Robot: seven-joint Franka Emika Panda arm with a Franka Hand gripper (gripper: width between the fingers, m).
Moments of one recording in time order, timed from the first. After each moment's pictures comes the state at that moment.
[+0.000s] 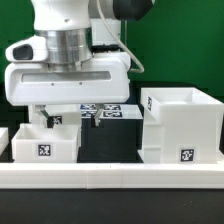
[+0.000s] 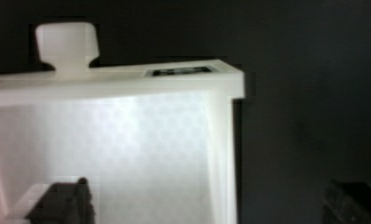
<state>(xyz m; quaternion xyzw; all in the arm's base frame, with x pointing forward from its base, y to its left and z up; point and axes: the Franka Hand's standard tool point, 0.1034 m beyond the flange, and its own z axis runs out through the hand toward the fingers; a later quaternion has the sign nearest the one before) 0.546 -0.082 0.047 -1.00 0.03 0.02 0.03</state>
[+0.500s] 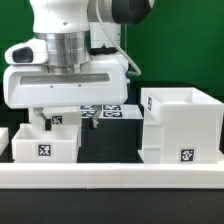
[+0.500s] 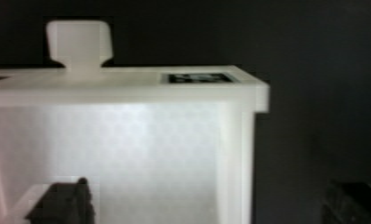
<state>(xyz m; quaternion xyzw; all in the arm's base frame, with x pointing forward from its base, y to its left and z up) 0.543 -0.087 0.035 -1.00 0.00 0.00 0.02</state>
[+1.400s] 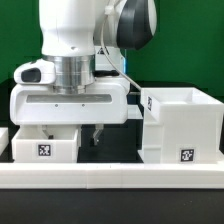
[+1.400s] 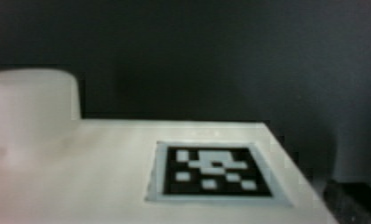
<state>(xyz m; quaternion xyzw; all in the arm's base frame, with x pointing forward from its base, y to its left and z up) 0.532 -0.085 0.006 -1.00 -0.01 0.00 0.00</state>
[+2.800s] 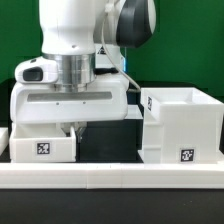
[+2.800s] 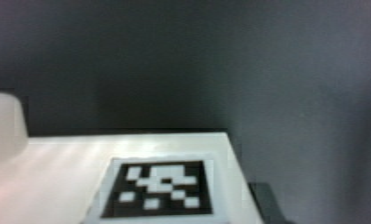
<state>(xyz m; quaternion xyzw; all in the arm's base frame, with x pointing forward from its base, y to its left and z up) 0.531 -0.083 0.018 -0.99 -0.10 0.01 0.00</state>
